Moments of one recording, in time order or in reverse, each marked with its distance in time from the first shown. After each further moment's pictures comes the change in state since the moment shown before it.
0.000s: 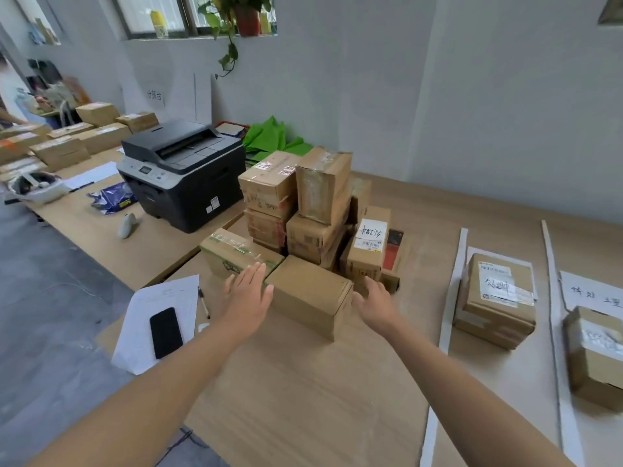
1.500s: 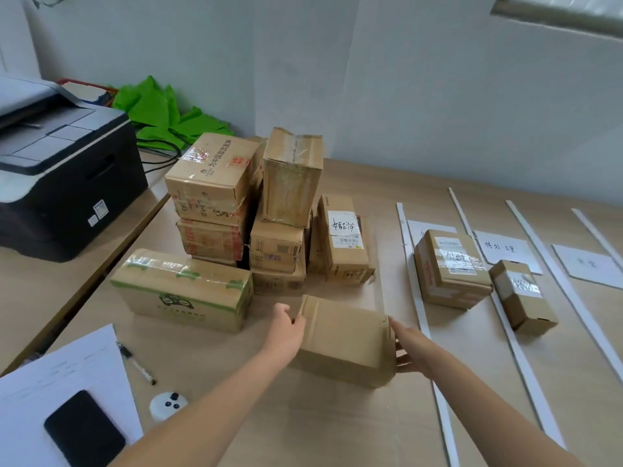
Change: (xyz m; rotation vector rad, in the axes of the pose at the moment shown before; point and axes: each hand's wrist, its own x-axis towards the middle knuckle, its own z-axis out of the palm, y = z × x) left_hand 0.081 0.013 0.105 -0.752 -0.566 -0.235; right_hand -0.013 0.032 0.024 0.518 0.084 0.794
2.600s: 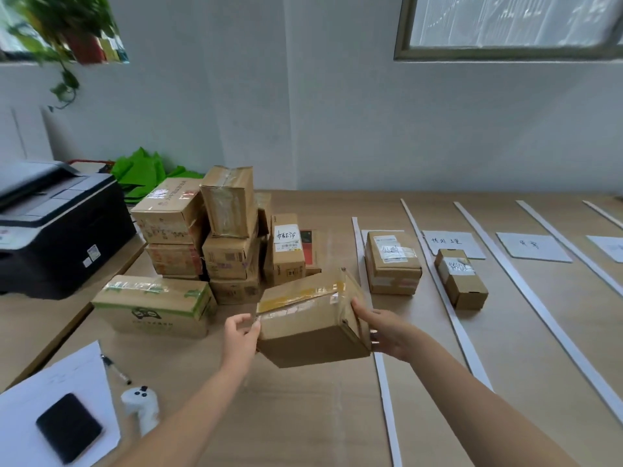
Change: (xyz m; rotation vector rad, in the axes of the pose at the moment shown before) left_hand -0.112 0.012 0.050 -0.326 0.287 0.092; right_hand -0.070 0.068 -0.101 0.265 -0.294 -0.280
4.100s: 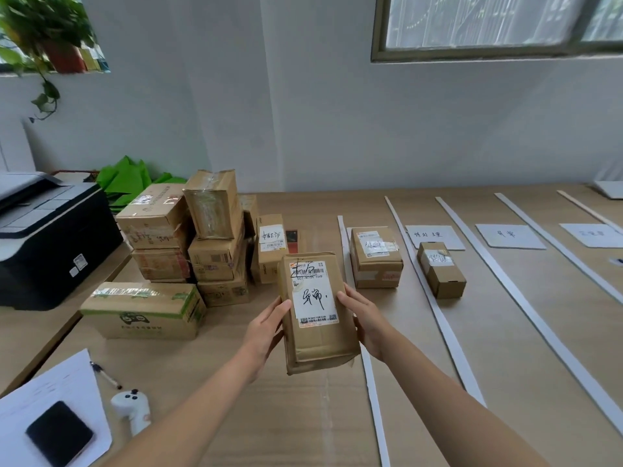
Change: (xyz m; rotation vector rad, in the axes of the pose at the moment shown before) left_hand -0.038 0.026 0.034 -0.274 -0.581 -0.021; right_hand -0.022 0.010 0.016 0.230 0.078 -0.242
